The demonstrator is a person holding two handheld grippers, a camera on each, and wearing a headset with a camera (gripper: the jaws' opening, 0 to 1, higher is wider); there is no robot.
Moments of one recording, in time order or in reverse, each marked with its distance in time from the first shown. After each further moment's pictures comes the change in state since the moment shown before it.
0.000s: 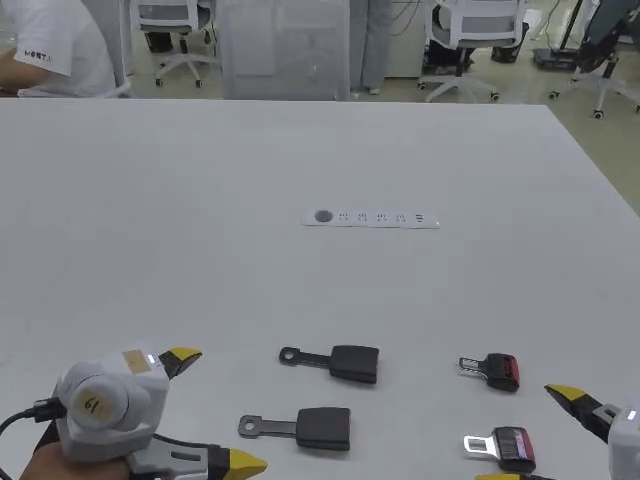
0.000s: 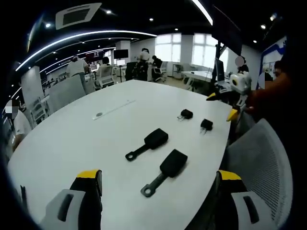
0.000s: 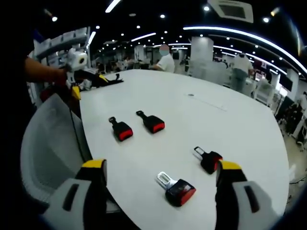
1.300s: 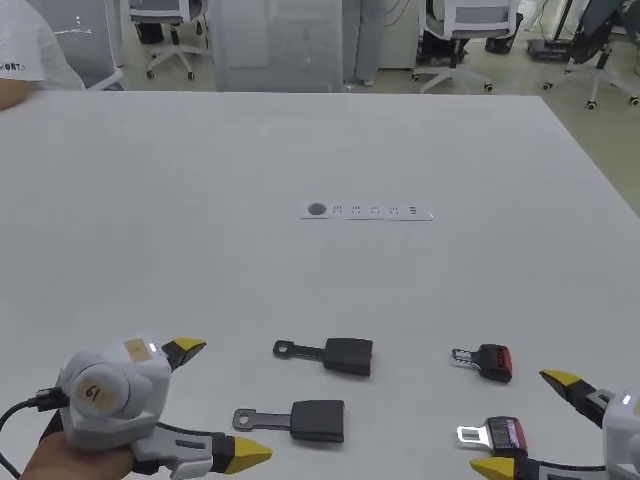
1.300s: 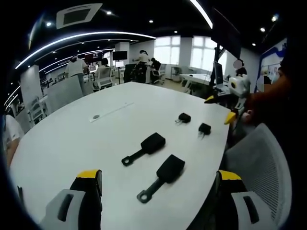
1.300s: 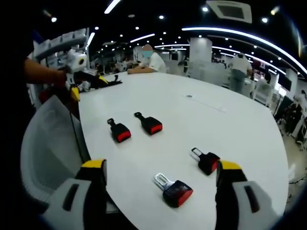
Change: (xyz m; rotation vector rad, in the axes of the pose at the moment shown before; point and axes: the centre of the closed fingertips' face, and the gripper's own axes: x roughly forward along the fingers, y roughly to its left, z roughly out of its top) left arm 0.009 -0.007 0.010 -0.010 -0.019 -0.026; right arm 0.000 -0.005 0.001 0.008 -0.007 -0.007
